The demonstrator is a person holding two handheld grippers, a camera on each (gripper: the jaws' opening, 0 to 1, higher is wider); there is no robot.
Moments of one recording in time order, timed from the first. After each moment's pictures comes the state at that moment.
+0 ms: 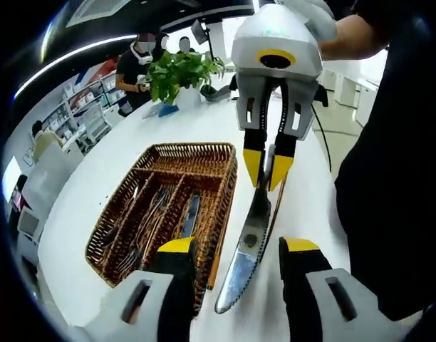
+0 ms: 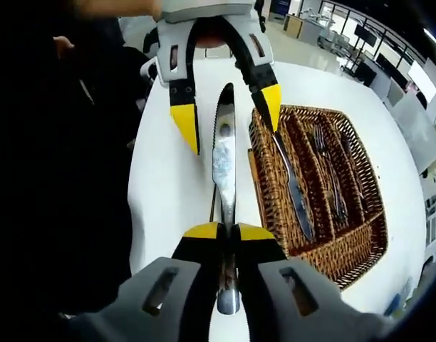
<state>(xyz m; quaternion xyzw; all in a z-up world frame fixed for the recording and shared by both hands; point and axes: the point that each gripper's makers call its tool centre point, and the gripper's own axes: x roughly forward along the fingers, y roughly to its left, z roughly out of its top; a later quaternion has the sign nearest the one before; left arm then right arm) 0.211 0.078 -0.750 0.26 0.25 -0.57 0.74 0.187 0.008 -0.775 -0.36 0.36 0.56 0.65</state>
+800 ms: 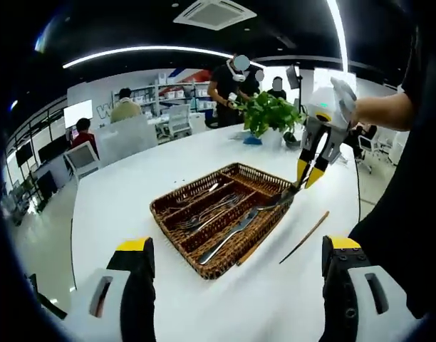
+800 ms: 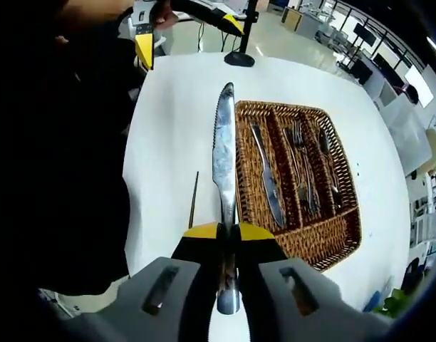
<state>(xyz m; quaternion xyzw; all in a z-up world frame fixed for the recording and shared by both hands) 0.213 0.184 -0.684 0.10 0.21 -0.40 0.89 0.208 -0.014 -0.734 -0.41 0.37 0.53 0.65</state>
